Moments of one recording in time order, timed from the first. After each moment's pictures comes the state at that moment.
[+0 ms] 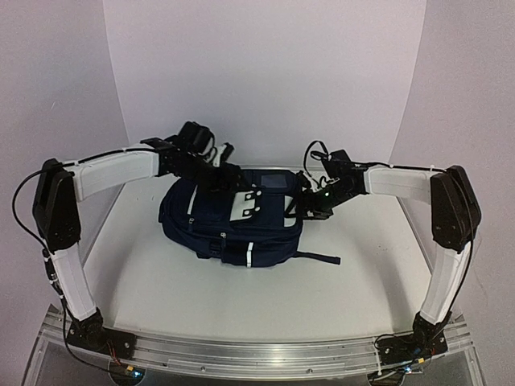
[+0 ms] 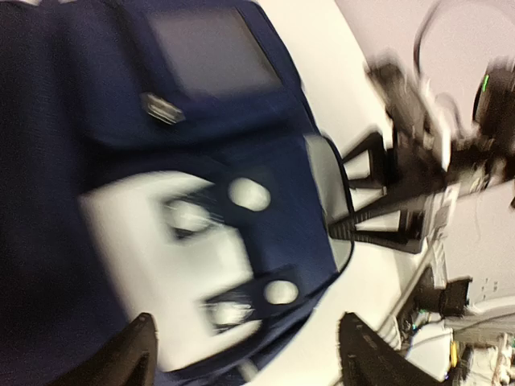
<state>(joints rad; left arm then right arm) -0.65 1.85 1.60 -0.52 0.39 -0.48 0.48 1.93 1.43 -0.49 -0.57 0.23</state>
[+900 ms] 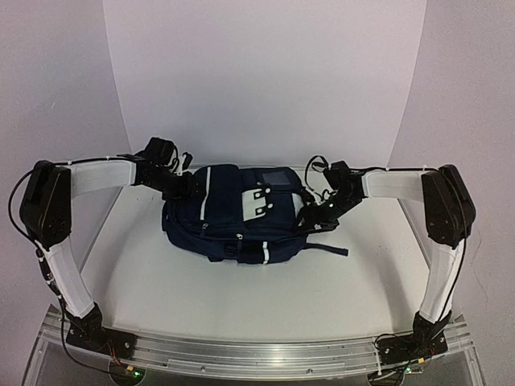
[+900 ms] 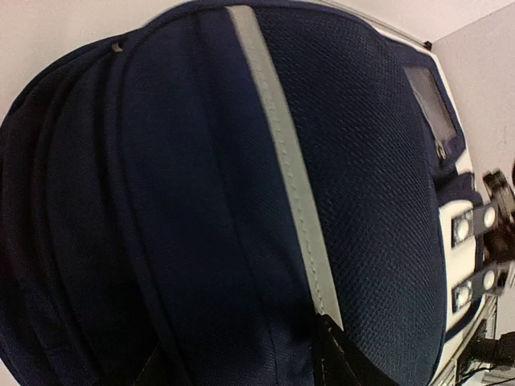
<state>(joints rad) -0.40 1.81 1.35 -0.38 0.36 -0.37 0.45 1.98 1.39 -0.58 -0.57 0.10</state>
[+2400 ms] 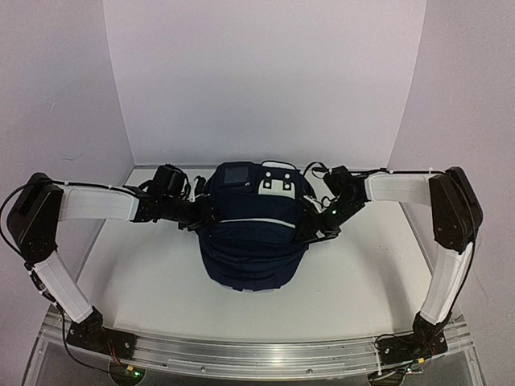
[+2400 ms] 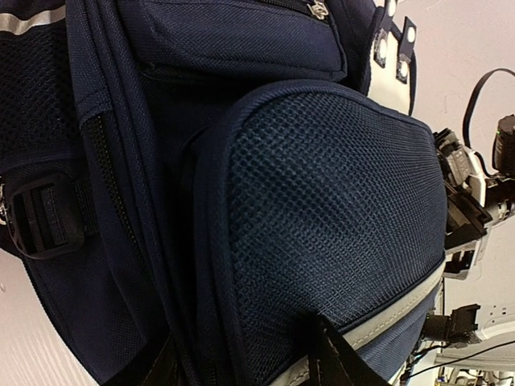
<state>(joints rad) -0.59 1.65 0.99 -0.04 0.39 -0.65 0.48 1.92 1.34 -0.68 -0.64 0.01</state>
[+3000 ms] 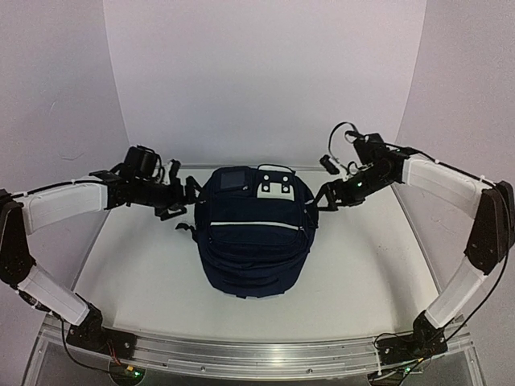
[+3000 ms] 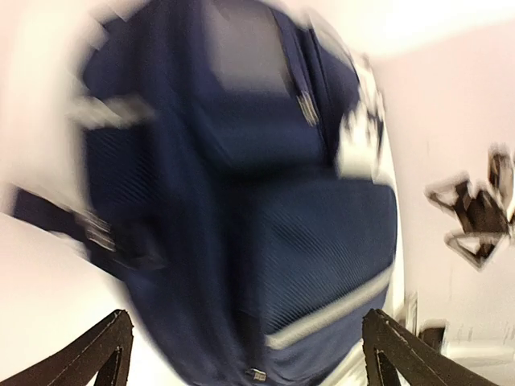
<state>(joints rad) -0.45 1.42 1.03 -0.30 0.41 -0.66 0.38 1.63 1.39 -0.74 -0.48 -0.04</state>
